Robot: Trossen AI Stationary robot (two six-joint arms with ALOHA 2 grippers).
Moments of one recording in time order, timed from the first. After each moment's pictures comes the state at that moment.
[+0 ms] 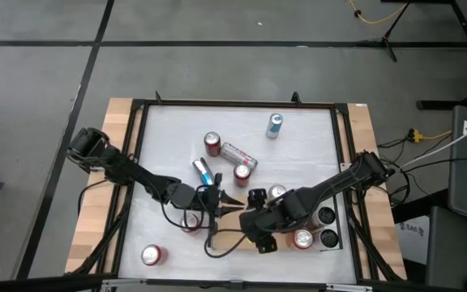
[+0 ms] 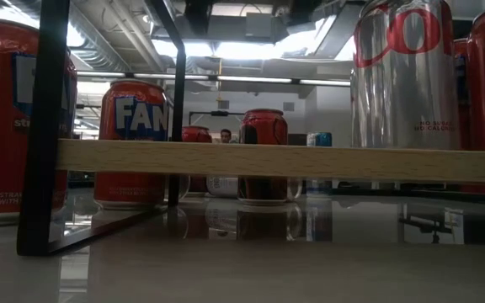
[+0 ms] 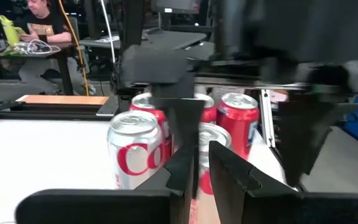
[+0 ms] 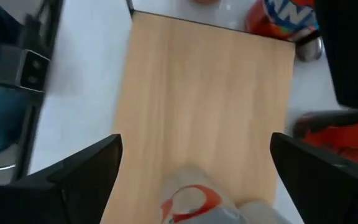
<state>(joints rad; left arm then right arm) -0.40 1.61 0.85 0.66 -0.38 -0.10 0.49 1.94 1.86 -1.07 0.14 0.25</state>
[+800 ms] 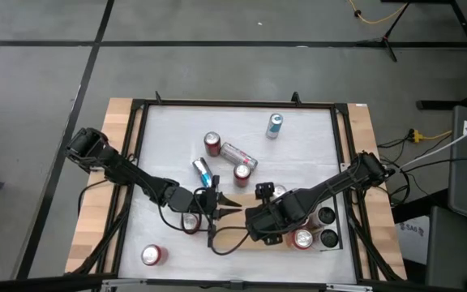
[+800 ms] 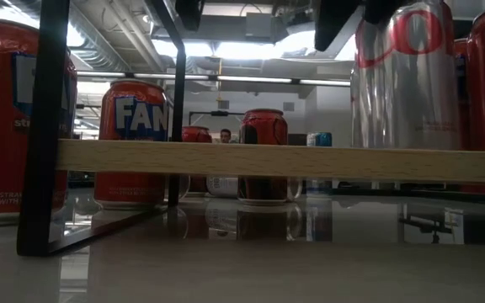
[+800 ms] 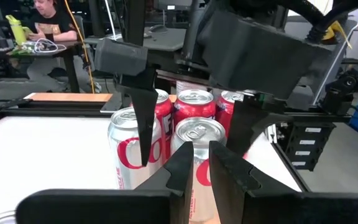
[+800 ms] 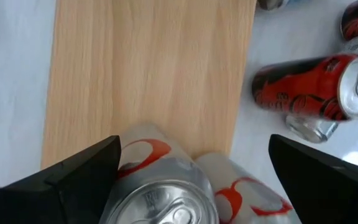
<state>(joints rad) -0.44 1.60 0.85 0.63 -0.44 -0.10 0.49 1.95 1.86 -1.27 0.25 0.26</state>
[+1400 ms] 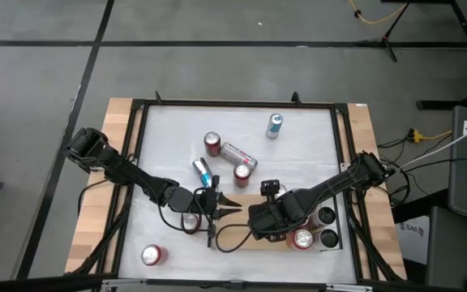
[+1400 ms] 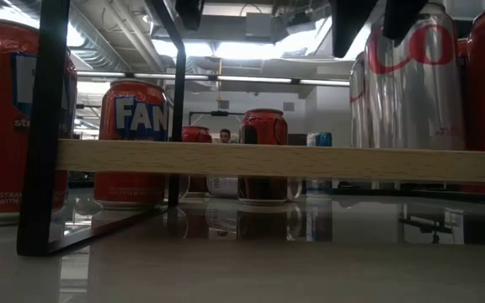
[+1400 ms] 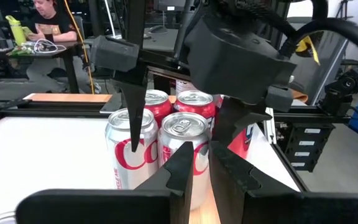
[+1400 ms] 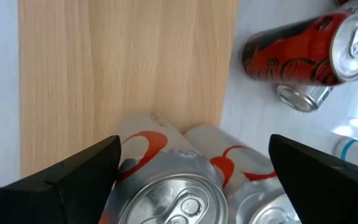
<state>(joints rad) -0.44 1.60 0.85 0.64 -0.44 -0.10 0.49 1.95 1.86 -1.37 0.27 0.31</state>
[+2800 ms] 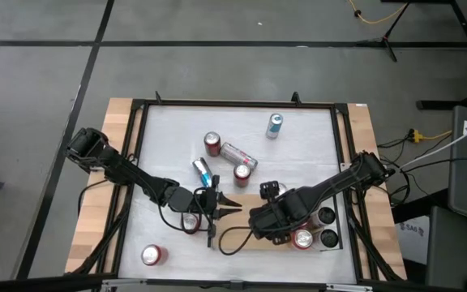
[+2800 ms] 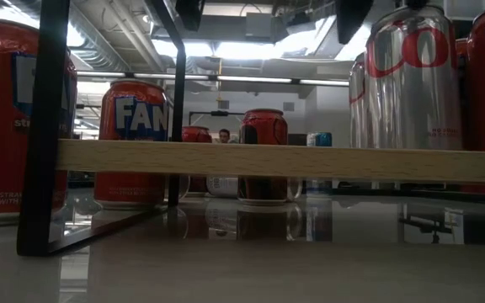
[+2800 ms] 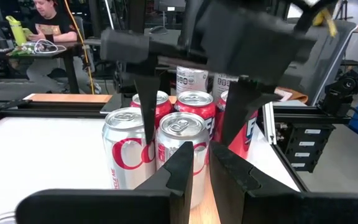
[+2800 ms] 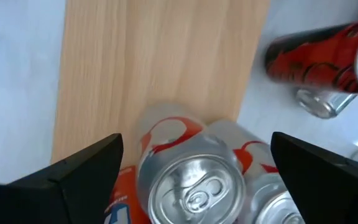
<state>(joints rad) -0.43 1.60 0.85 0.64 -0.44 -0.10 0.49 1.95 1.91 -1.40 0.18 0.23</state>
